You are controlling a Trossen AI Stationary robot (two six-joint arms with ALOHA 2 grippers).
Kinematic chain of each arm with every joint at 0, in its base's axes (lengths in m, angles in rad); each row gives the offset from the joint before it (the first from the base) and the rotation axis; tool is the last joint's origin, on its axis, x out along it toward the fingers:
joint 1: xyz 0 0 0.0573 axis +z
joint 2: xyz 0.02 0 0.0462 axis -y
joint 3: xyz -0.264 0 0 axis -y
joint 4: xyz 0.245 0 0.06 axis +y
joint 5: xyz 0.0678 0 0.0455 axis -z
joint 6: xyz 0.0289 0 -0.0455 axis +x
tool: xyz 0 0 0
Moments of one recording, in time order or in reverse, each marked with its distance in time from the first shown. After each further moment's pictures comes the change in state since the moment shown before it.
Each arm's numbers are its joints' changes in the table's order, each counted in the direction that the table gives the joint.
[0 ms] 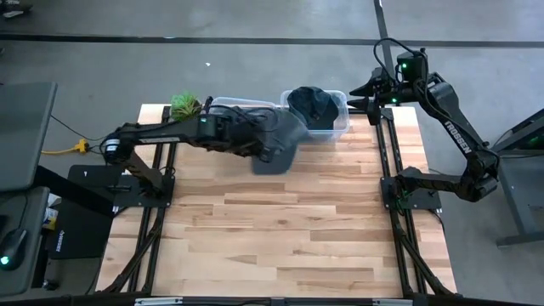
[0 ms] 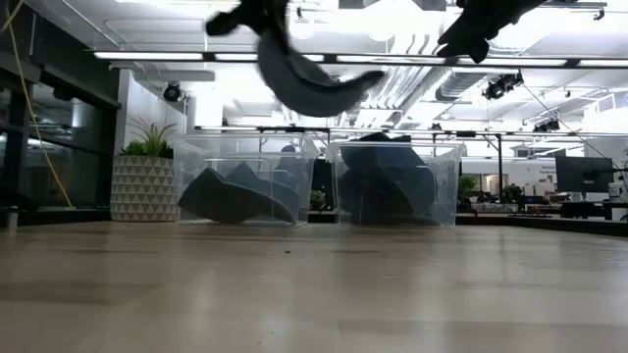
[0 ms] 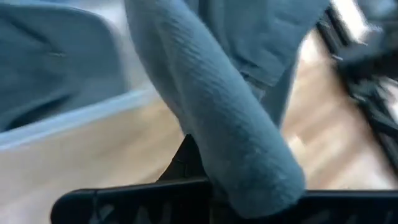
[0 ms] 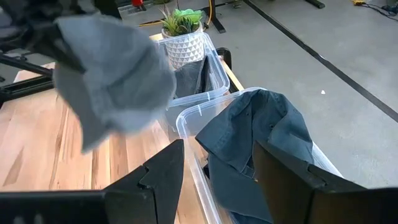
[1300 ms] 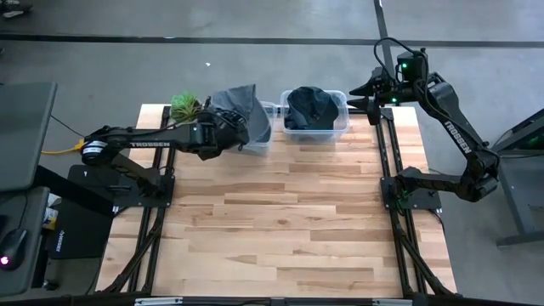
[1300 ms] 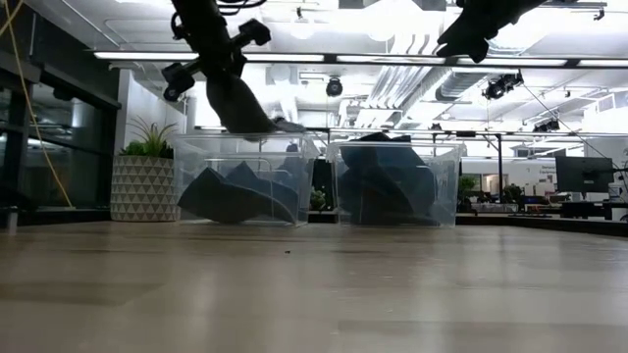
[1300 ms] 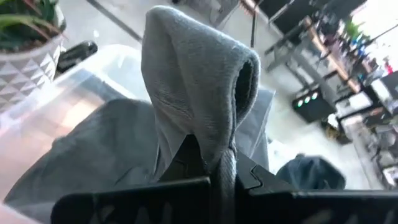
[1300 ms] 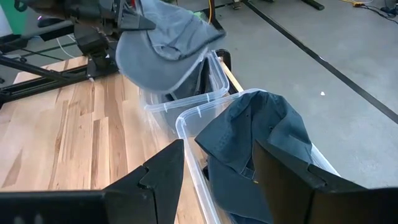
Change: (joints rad) left arm 0.105 0.226 -0.544 -0.347 -0.748 -0.687; right arm 0.000 -0.001 0.000 -0.007 -0.001 0.004
